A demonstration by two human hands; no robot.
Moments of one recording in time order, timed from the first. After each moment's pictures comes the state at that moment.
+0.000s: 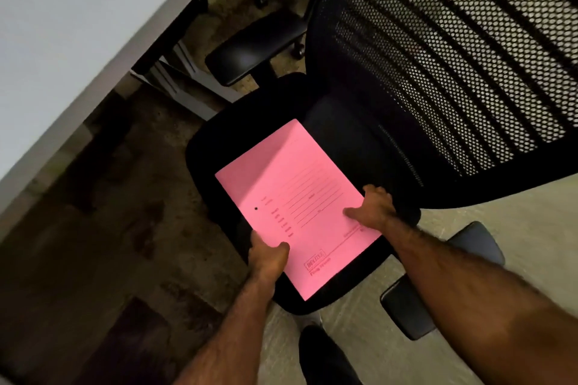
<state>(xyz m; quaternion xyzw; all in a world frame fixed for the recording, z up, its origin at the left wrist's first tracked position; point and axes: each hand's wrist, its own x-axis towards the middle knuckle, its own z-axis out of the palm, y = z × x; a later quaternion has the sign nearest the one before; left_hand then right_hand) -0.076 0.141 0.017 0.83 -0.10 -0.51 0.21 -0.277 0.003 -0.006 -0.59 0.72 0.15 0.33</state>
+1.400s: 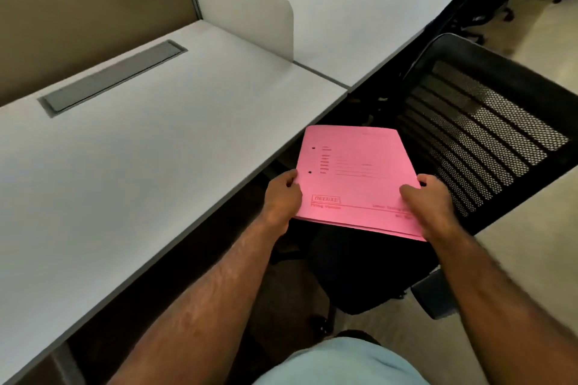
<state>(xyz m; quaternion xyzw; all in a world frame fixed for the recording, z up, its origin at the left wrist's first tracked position) 0.054 0.200 0.344 0.73 -0.29 -0.45 0.44 -0.184 0.117 0.343 -0.49 0.72 -0.30 0.37</state>
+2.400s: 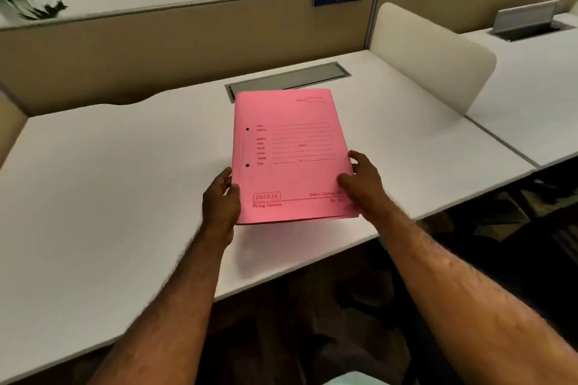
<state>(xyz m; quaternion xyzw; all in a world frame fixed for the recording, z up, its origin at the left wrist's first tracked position) 0.371 0.395 0.364 0.75 -0.06 -0.13 0.64 0.227 0.184 0.381 -0.73 0.41 -0.20 0.52</state>
